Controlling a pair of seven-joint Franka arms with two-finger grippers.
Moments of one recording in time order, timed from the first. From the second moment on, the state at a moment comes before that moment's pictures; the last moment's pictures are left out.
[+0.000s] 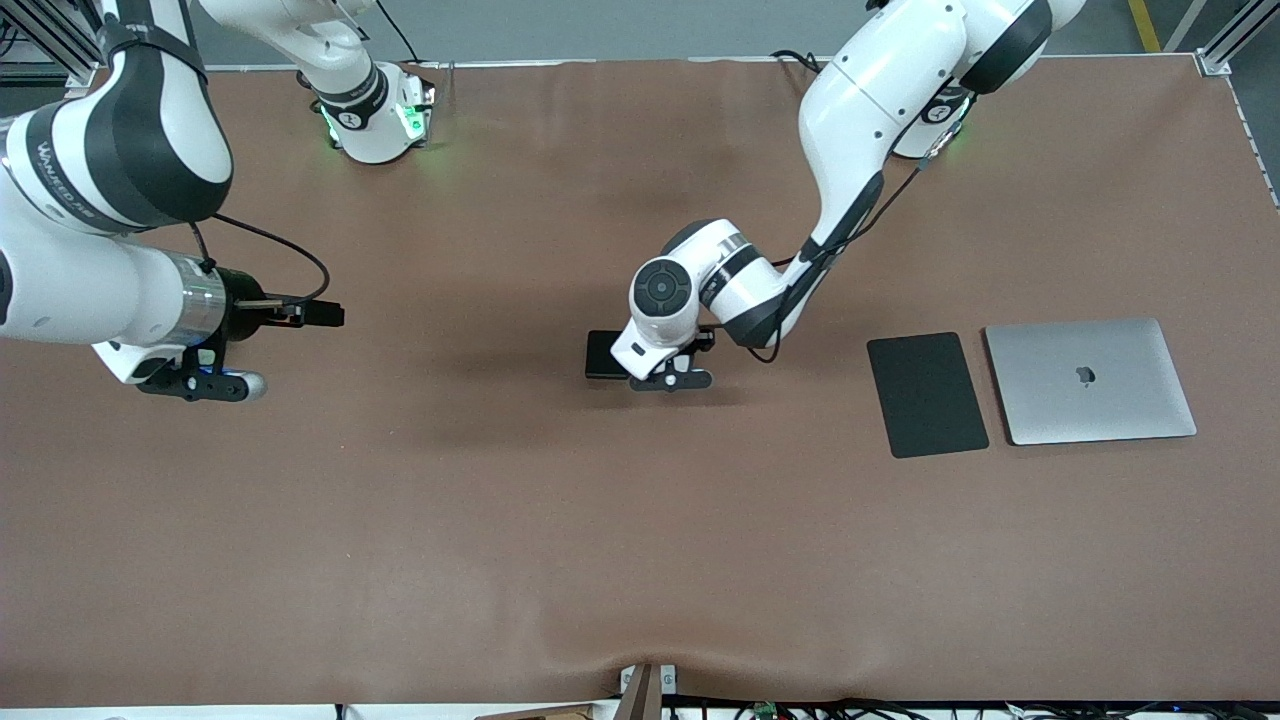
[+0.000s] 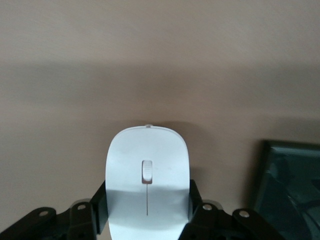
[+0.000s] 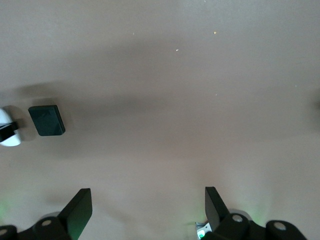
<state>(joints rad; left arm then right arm) -0.52 0.79 -0.31 -1.50 0.20 2.08 -0.91 0.17 0.27 -0.02 -1.49 0.18 1.46 0.26</state>
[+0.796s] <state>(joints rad) -0.09 0.51 -0.31 -1.65 0.23 1.84 -0.64 0.26 0.27 -0.02 -1.52 0.22 1.55 0.37</state>
